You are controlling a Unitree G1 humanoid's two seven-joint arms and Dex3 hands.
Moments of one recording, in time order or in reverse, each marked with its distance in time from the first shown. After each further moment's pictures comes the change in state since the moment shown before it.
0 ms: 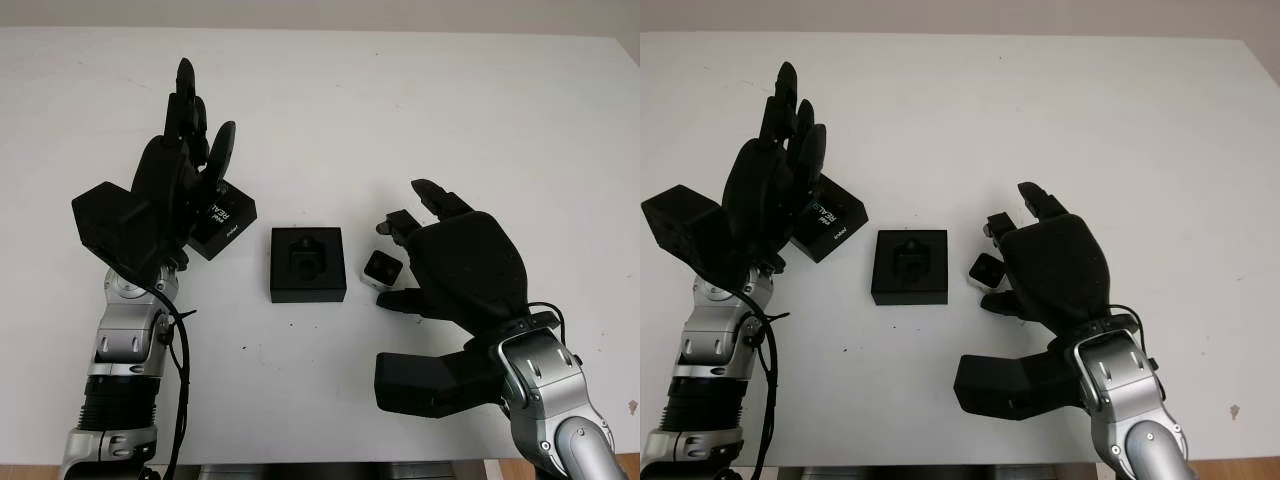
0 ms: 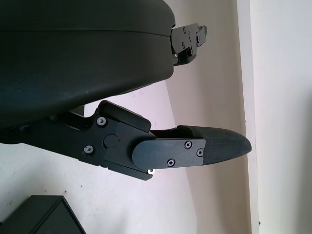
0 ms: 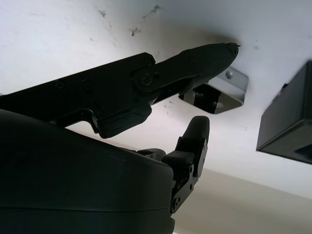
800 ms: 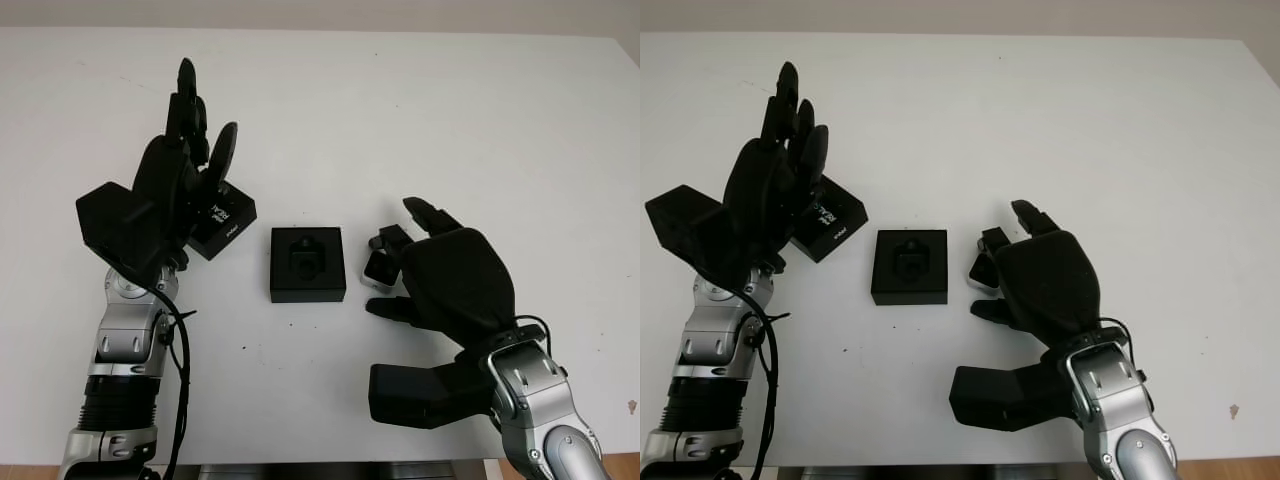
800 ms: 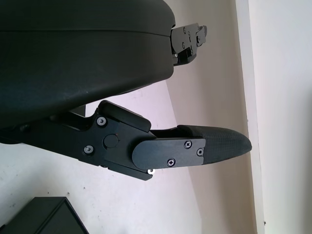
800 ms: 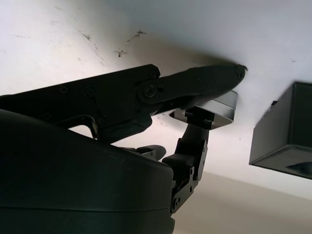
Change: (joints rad) left arm 0.000 0.002 -0.004 -0.004 0.032 -0.001 0.004; right arm 0.026 0.021 0.033 0.093 -0.017 0.018 -0.143
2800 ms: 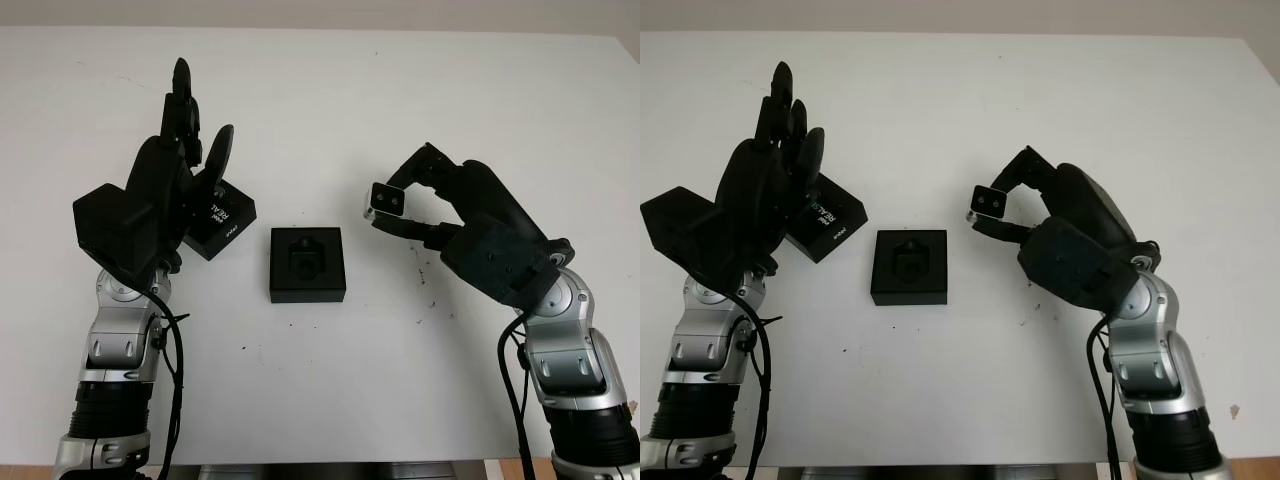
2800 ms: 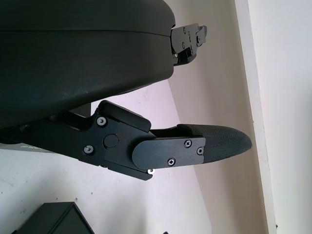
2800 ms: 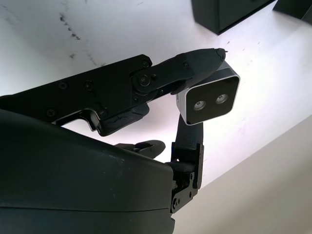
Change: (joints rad) left arm 0.025 0.021 0.004 -0.054 0.019 0.036 0.004; right arm -0.358 -0.047 -0.189 0.231 0.966 0.152 0.159
